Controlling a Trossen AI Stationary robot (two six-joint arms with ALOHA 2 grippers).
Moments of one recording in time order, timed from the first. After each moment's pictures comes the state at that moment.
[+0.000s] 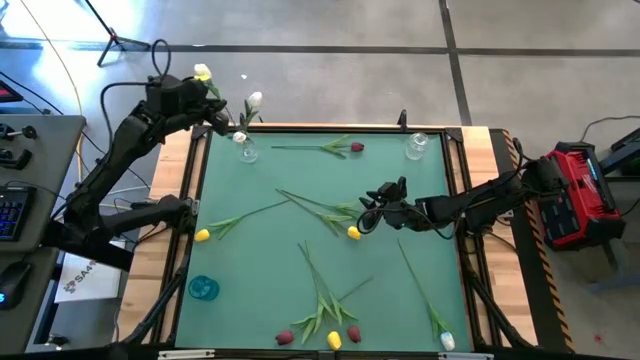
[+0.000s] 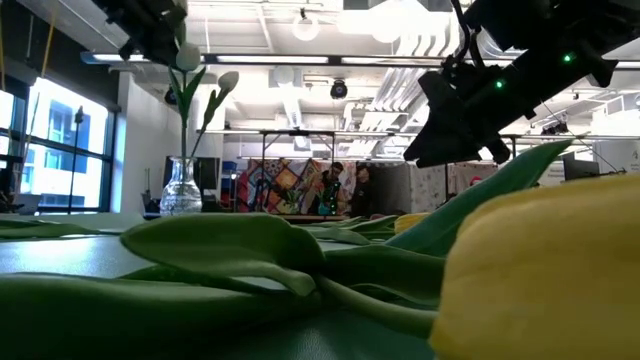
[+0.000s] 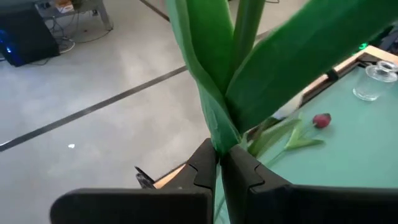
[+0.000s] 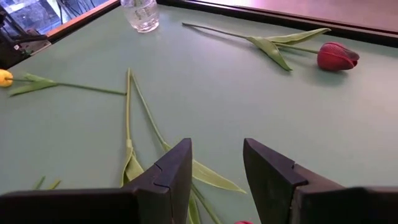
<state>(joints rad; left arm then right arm) 1.01 0.91 1.09 -0.64 0.05 0.06 0.14 1.37 0.52 0.20 0.70 0.71</state>
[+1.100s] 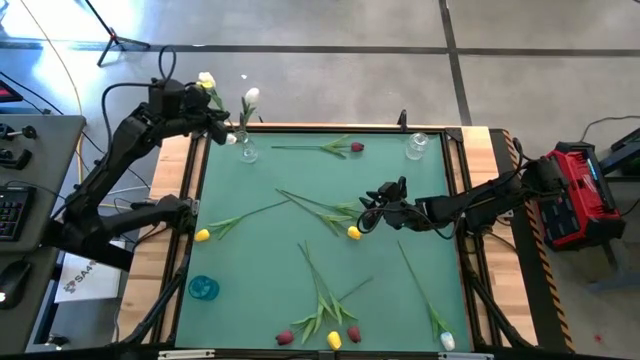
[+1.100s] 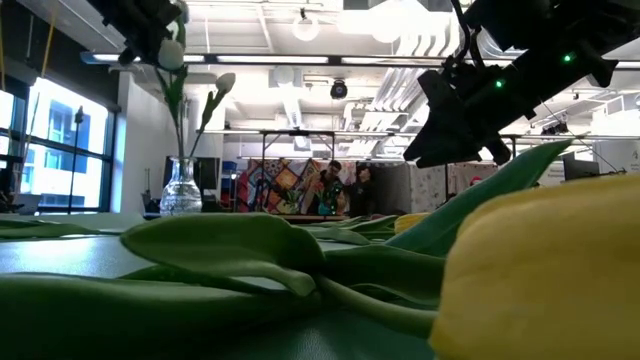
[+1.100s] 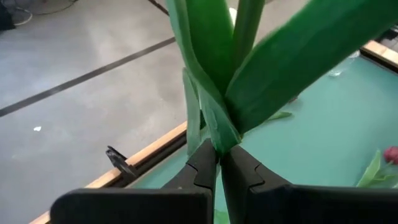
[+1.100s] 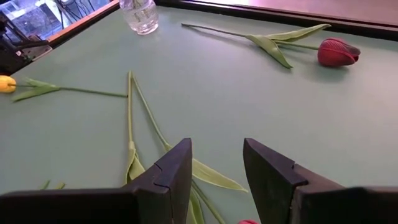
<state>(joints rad) 1.01 0.92 1.09 -0.74 0.14 0.05 0.14 1.37 0.52 0.20 0.70 0.74</state>
